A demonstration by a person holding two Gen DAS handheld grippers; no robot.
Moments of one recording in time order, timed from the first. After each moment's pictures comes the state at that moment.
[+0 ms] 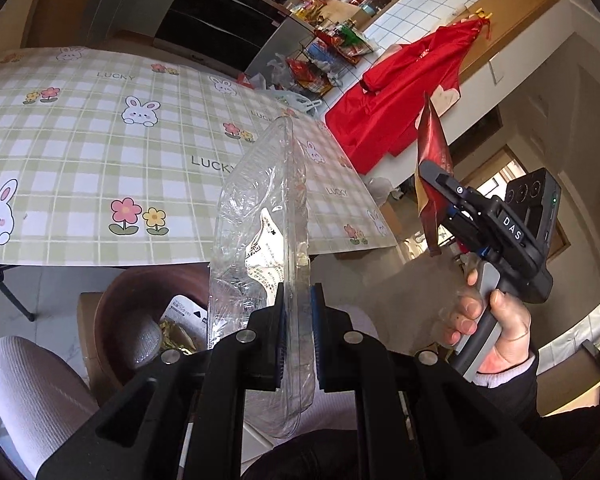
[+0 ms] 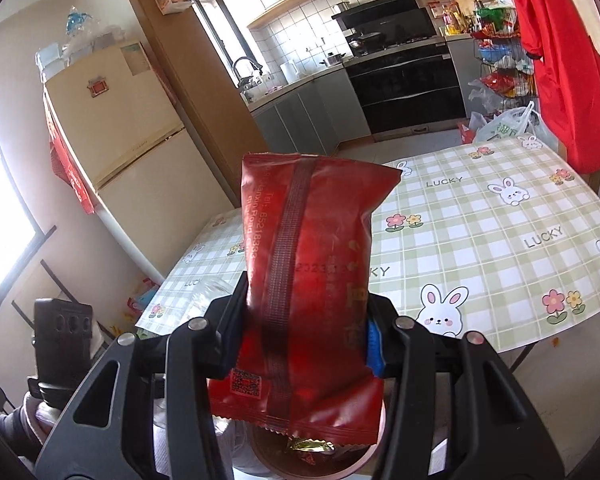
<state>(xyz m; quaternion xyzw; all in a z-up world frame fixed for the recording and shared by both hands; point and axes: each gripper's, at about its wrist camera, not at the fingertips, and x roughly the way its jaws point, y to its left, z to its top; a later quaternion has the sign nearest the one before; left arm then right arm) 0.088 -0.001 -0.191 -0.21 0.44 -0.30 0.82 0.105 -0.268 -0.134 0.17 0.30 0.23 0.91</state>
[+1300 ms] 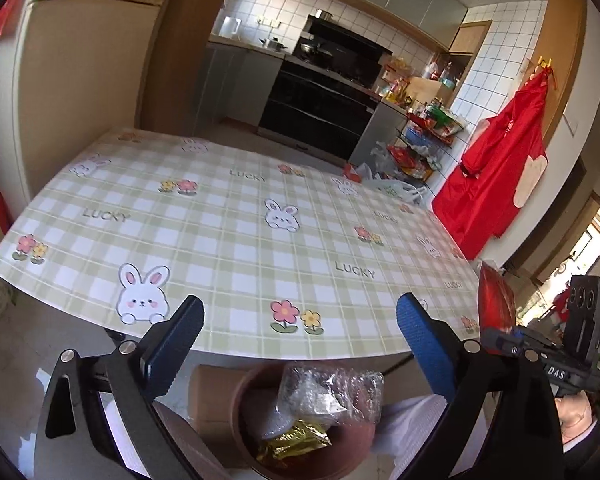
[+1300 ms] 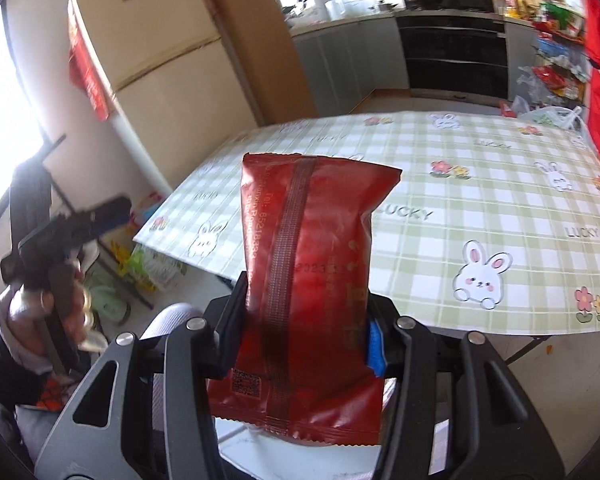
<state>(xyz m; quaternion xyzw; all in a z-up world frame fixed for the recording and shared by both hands) 0.090 0.089 -0.158 -0.16 0.32 -0.07 0.93 0.105 -0.189 -0.179 0.05 0.39 0.30 0.87</state>
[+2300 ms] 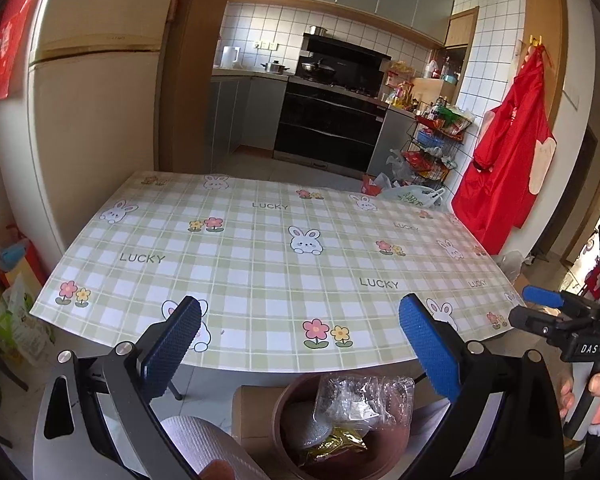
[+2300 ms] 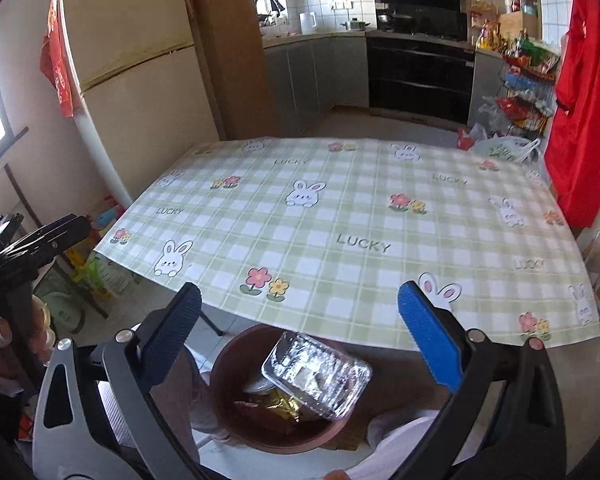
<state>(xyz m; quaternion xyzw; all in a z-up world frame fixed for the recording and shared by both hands) 0.070 0.080 -0.119 -0.09 0.29 -0.04 0.95 0.100 -0.166 -0.124 -0.01 0.36 0.20 0.91</state>
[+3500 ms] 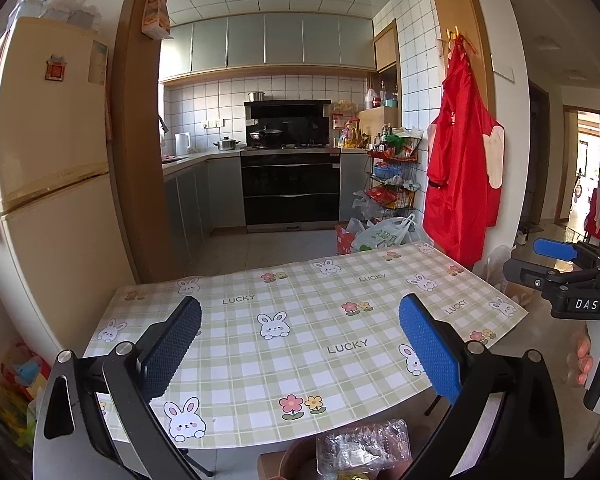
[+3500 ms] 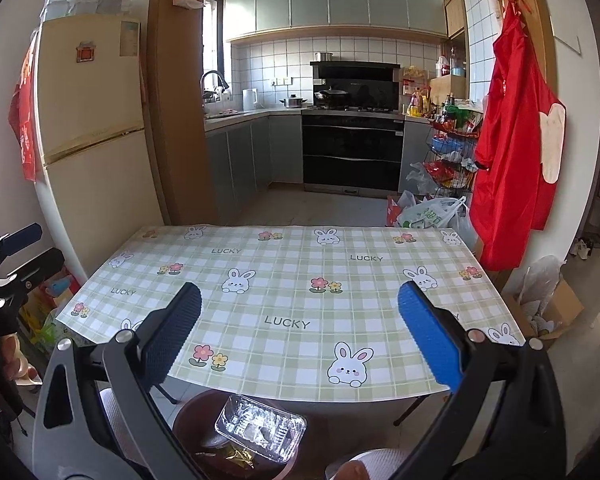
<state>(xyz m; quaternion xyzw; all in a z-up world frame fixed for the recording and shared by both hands) 0.052 -0.004 -0.030 0.03 0.18 -0.08 0.98 0.060 -0.220 -0.039 0.00 0.23 0.09 0.97</state>
